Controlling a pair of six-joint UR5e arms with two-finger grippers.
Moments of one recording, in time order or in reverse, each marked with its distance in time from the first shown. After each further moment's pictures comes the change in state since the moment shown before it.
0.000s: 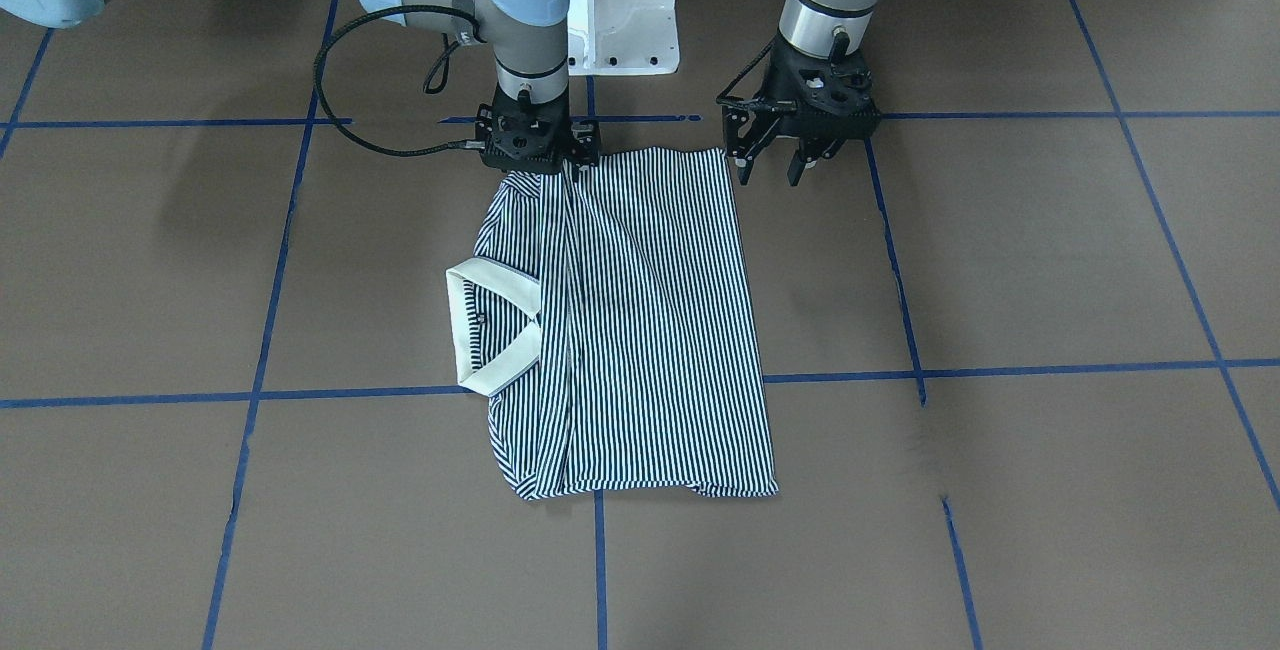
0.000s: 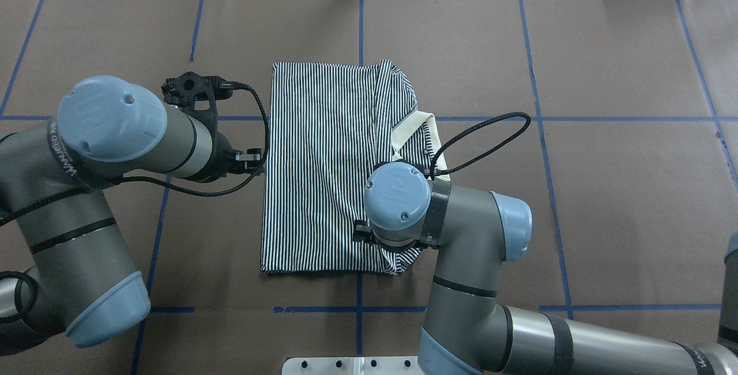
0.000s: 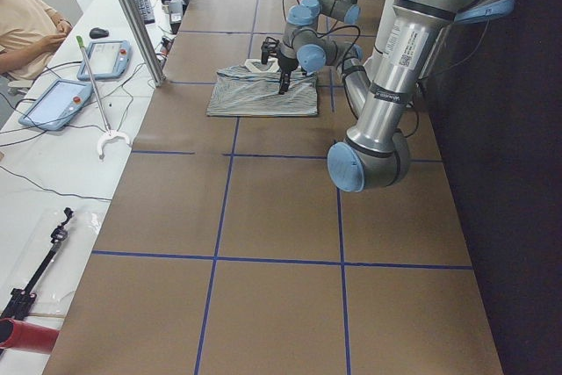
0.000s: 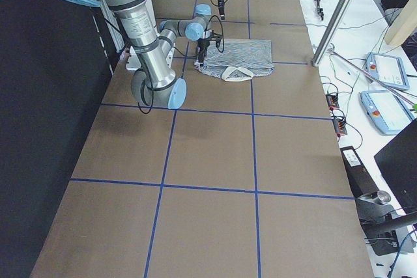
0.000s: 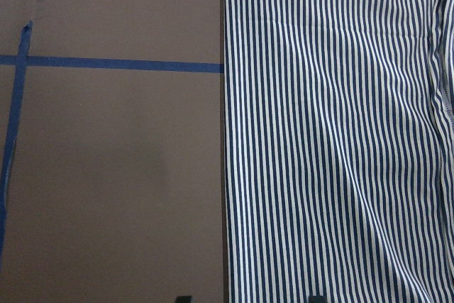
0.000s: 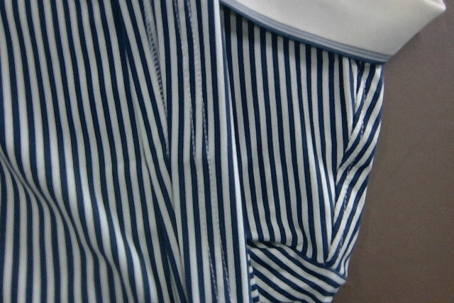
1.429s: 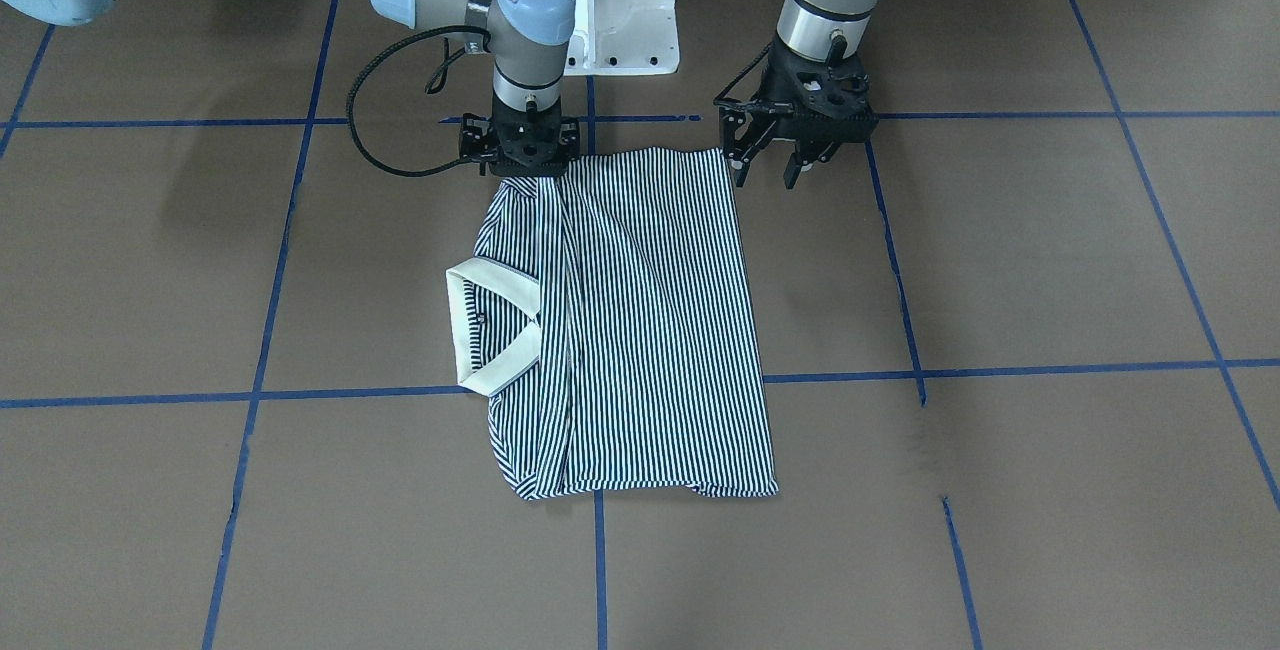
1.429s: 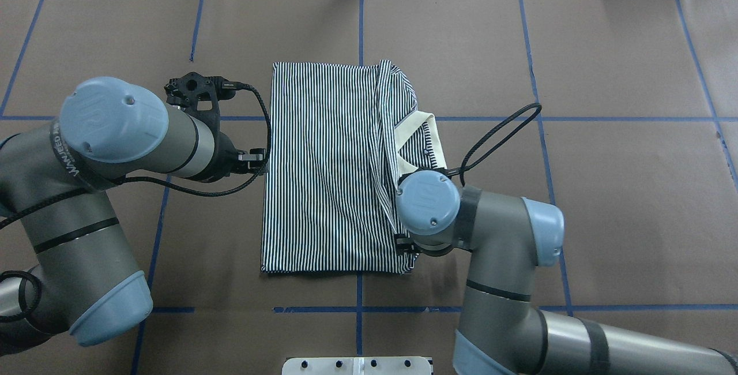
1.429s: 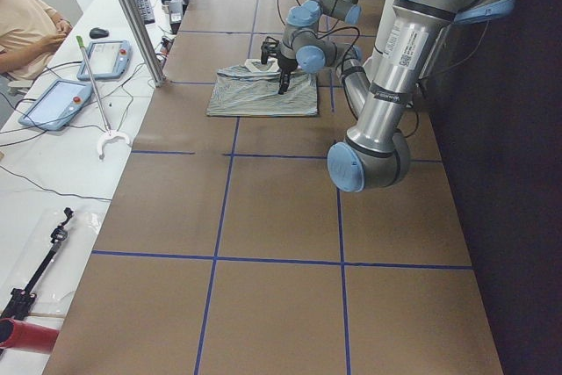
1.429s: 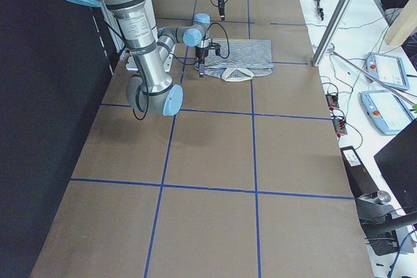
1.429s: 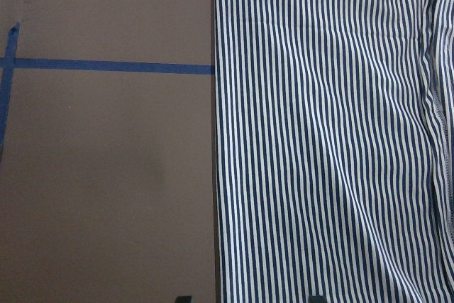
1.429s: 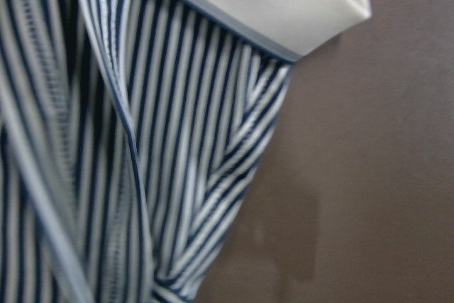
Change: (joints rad) left arm 0.001 0.000 0.010 -0.027 -0.002 0.002; right arm 0.028 -0.130 0.097 -0.104 -0.019 -0.271
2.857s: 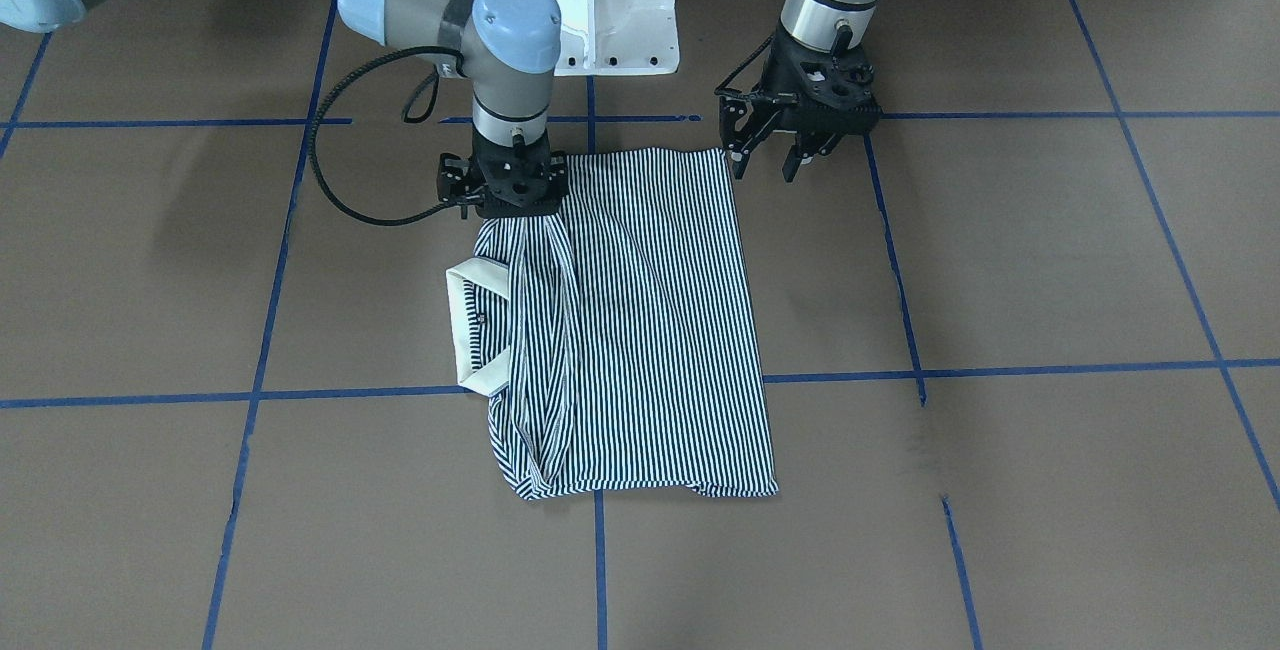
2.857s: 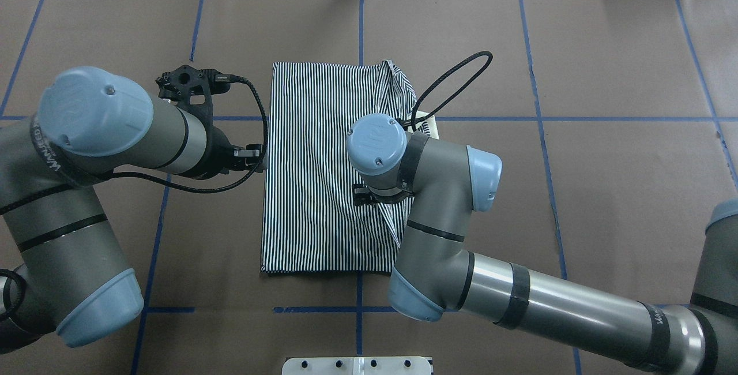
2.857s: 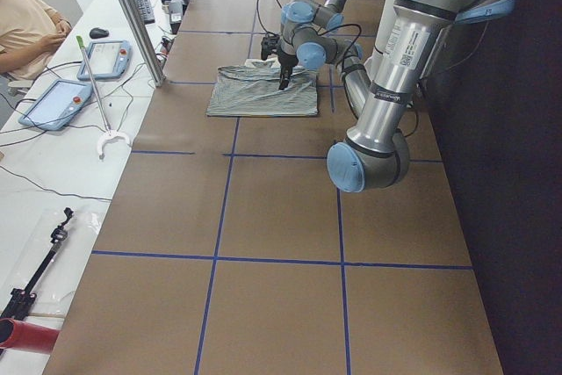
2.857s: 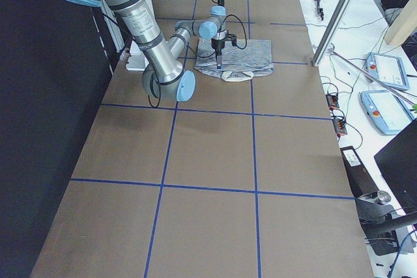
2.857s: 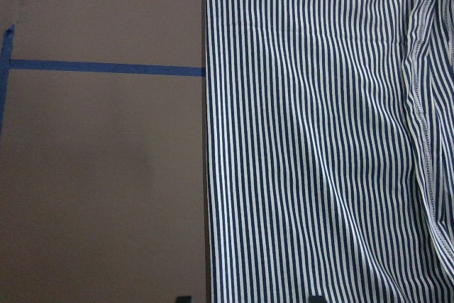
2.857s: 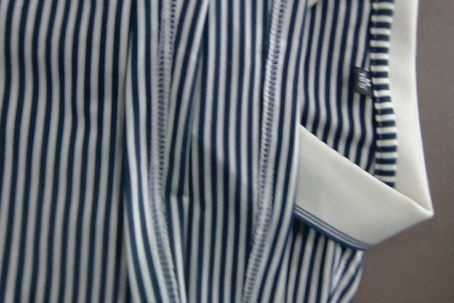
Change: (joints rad) left arm -0.017 0.002 -0.036 0.004 -0.028 0.000; right arm 0.076 0.252 -0.312 0.124 0.000 -0.027
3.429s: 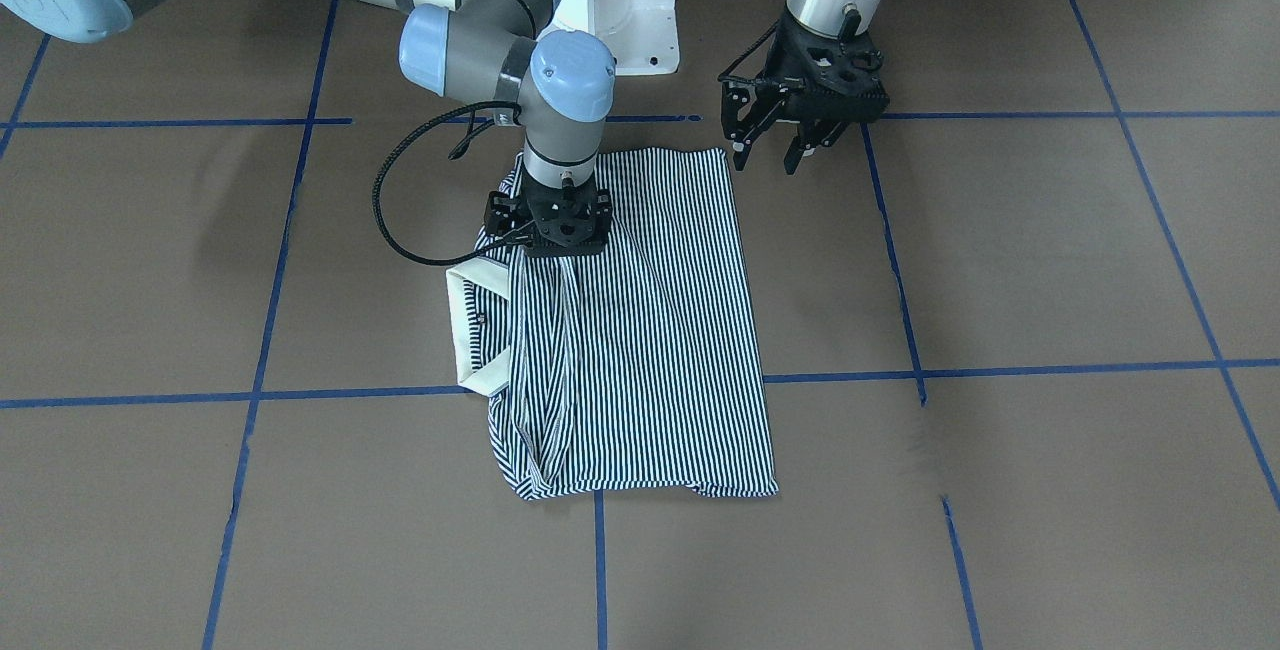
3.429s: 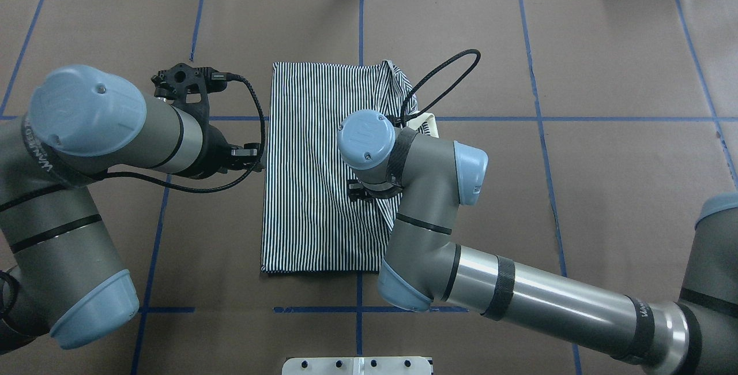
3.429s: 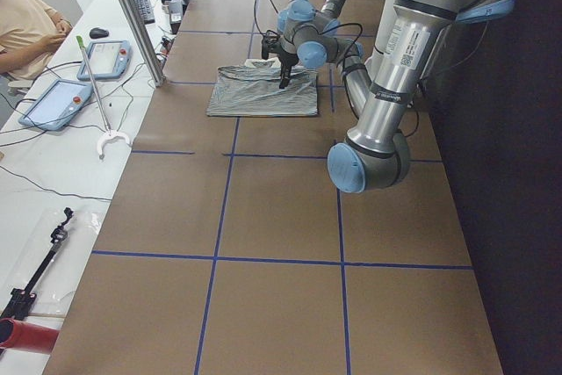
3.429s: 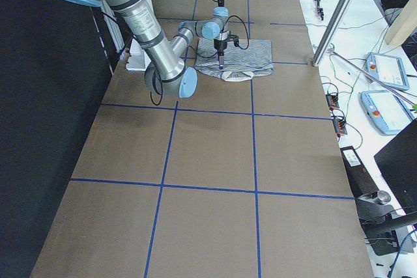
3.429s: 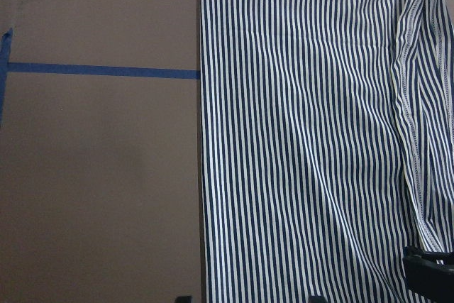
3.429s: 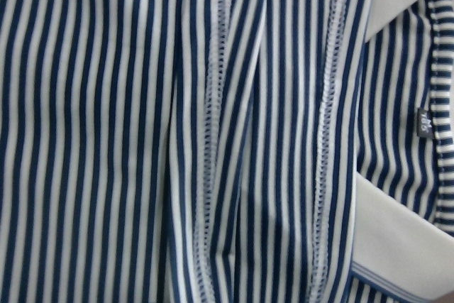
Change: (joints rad) left arm -0.003 0.006 -0.011 0.000 -0.001 0.000; right arm 0.009 0.022 -0.053 0.012 0.000 -0.009
